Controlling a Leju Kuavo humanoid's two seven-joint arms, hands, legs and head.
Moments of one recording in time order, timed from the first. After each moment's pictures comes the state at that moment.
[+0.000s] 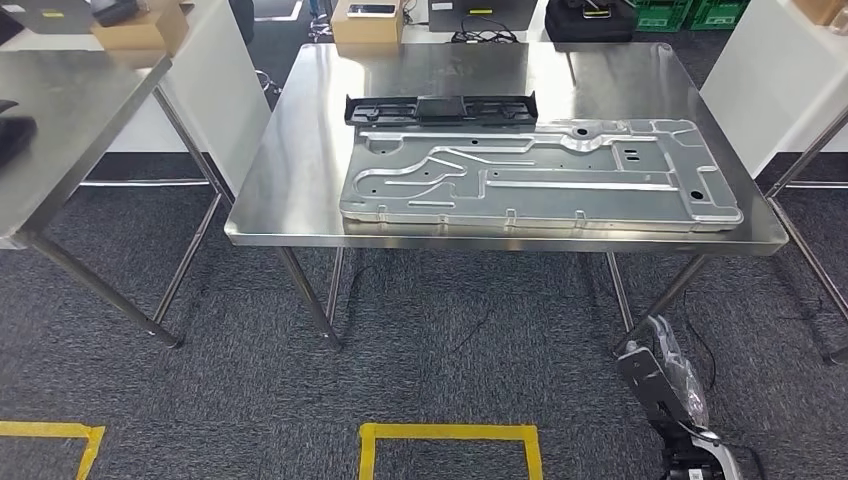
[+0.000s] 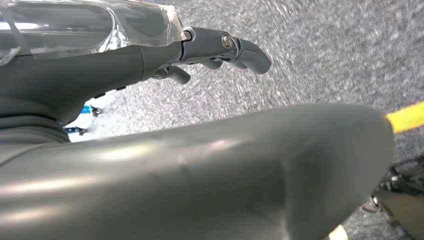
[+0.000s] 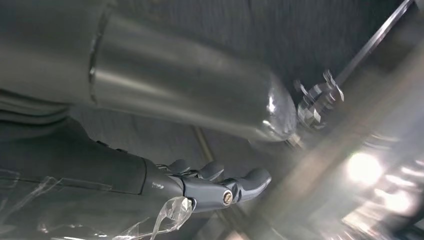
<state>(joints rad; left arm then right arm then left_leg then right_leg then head) -0.11 0.08 -0.81 -0.27 0.38 0.23 0.01 0.03 -0.46 0.17 -1.71 0.15 -0.42 0.16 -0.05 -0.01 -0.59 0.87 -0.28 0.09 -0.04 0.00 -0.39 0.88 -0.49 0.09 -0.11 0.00</state>
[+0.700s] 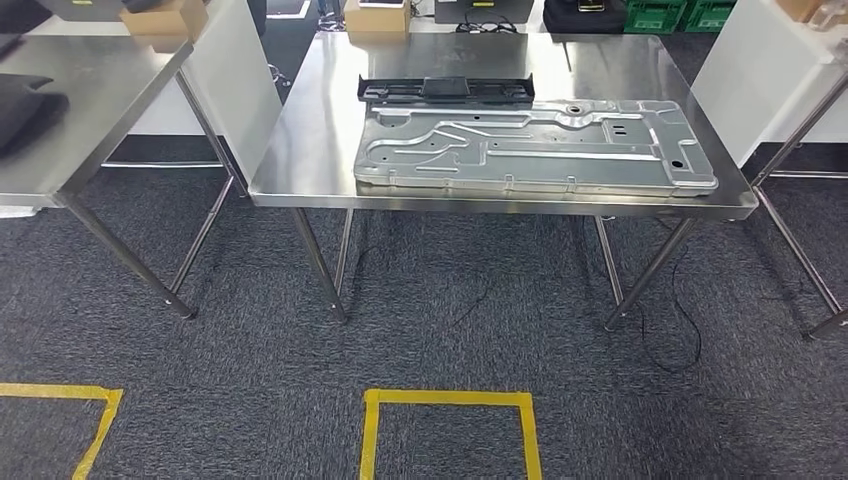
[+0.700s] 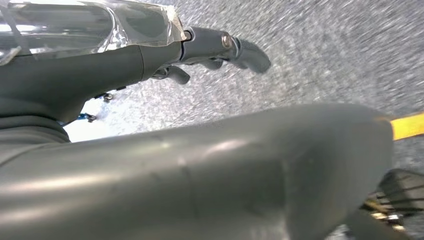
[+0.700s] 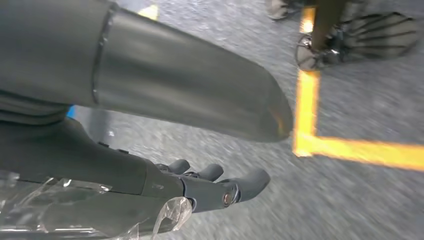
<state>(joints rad) -0.11 0.07 -0.81 -0.26 0.40 0.26 0.04 -0.03 -0.08 0.16 -0.57 -0.23 -0.21 0.23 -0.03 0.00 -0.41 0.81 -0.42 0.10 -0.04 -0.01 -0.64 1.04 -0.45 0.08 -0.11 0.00</state>
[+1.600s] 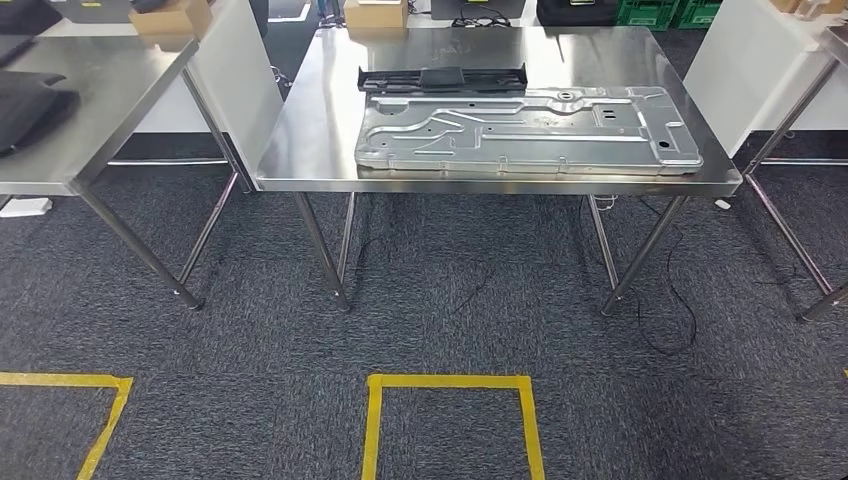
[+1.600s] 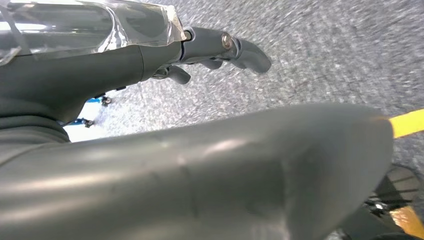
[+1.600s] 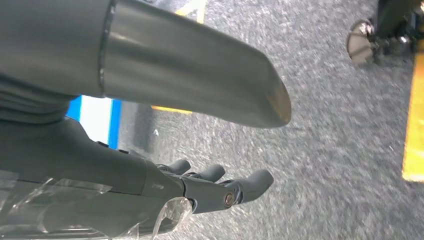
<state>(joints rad) -0.14 0.06 -0.85 -0.26 0.41 0.27 0.05 -0.09 0.01 0.18 -0.27 -0.21 -0.20 0.19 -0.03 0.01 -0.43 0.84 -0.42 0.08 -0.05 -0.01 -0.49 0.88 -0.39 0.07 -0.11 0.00</state>
